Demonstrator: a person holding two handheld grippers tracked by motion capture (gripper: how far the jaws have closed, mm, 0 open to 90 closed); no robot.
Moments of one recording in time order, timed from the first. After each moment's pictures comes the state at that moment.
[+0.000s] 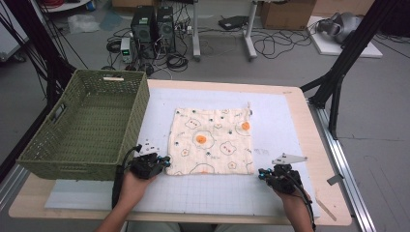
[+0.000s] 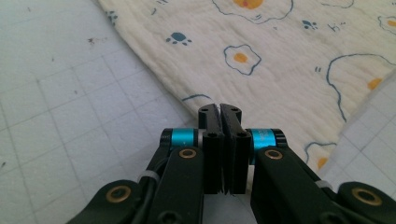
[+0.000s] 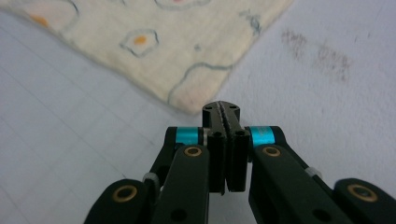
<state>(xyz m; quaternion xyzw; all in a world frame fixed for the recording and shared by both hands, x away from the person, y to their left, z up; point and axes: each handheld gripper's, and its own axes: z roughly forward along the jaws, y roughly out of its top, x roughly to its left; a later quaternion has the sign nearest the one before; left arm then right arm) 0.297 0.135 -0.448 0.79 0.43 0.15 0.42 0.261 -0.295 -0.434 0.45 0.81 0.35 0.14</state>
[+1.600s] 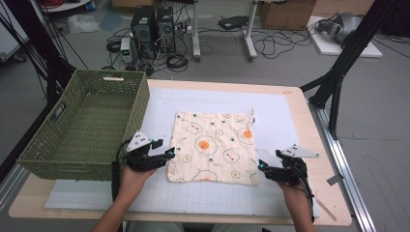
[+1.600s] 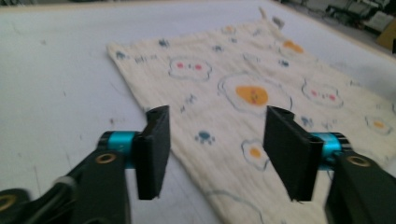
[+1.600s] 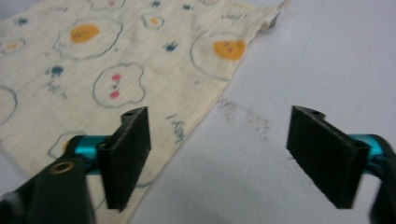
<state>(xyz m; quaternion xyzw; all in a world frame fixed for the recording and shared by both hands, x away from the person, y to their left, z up) 0.304 0.141 -0.421 0.72 0.41 0.18 0.53 0.276 -0.309 -0.421 0.46 0.76 0.40 0.23</state>
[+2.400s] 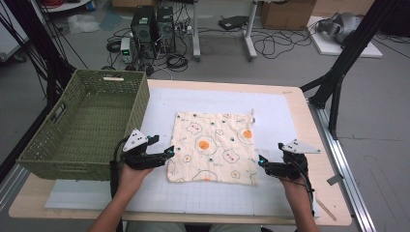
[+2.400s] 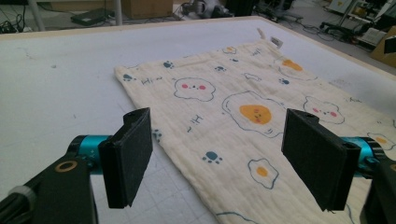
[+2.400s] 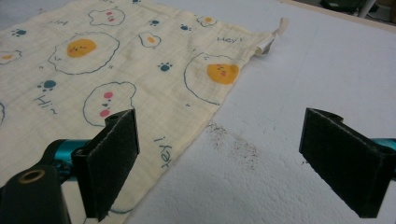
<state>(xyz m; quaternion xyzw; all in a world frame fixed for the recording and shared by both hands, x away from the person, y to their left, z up) 0.306 0.148 -0.423 0.72 0.39 0.19 0.54 0.289 -0.312 -0.416 0.43 0.76 0.42 0.25</state>
